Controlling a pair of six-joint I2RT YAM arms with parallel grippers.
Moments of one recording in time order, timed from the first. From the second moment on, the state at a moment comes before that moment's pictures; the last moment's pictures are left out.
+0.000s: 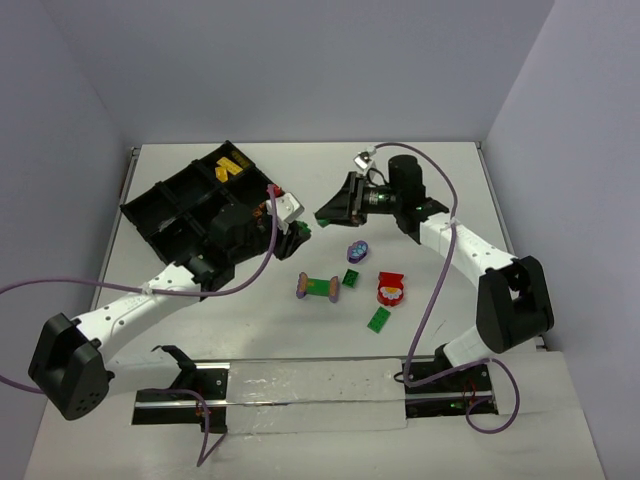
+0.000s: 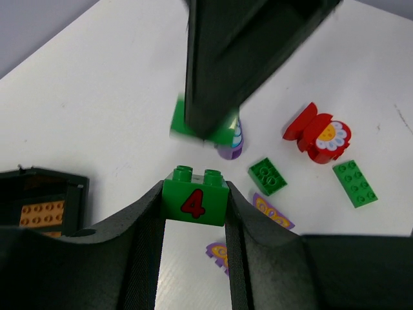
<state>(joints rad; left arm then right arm) -0.73 1.20 0.83 0.12 0.23 0.10 0.38 1.50 1.05 0.08 -0.92 0.90</state>
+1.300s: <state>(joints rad) -0.35 1.64 1.18 -0.41 -0.52 -0.65 0.28 1.43 1.03 -0.25 -0.56 0.64</state>
